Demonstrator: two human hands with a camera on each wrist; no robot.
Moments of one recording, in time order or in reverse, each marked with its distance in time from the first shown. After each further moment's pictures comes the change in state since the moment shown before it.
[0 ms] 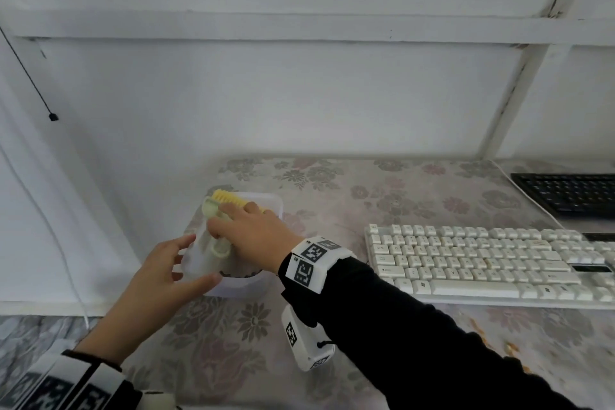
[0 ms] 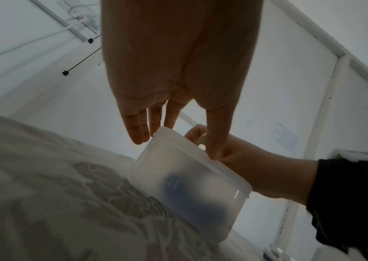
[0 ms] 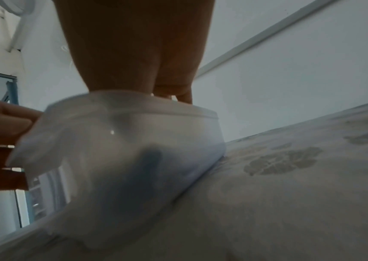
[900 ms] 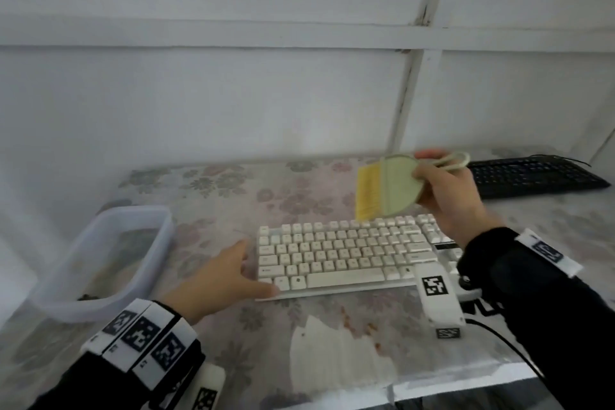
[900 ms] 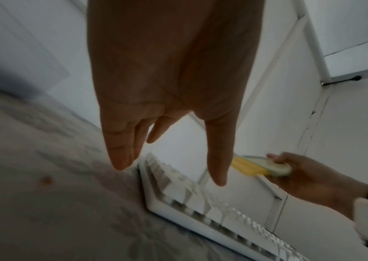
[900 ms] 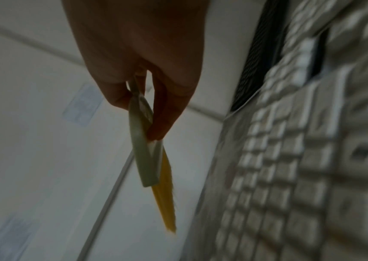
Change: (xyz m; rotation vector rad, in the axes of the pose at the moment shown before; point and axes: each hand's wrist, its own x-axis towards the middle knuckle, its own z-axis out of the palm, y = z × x) left_hand 0.001 0.141 0.169 0.167 -0.514 0.081; right_hand -0.291 0.220 -0.114 1.264 1.131 0.797
